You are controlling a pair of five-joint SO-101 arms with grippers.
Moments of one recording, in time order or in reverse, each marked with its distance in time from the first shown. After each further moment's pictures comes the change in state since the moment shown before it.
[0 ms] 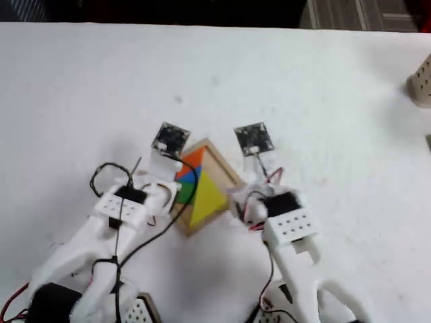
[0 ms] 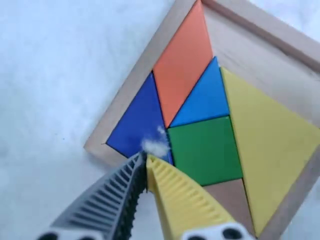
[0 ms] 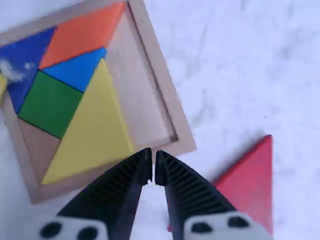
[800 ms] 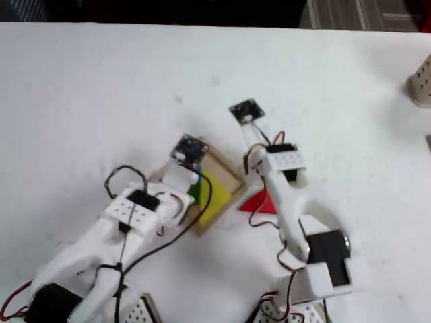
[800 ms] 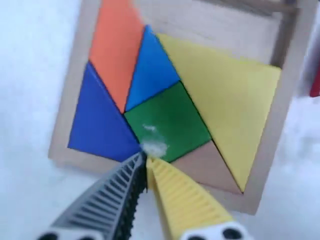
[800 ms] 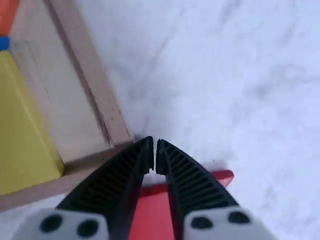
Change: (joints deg) left arm 7.3 -0.4 -0.1 5.5 0.6; right arm 12.0 36.7 -23.5 -0.1 24.8
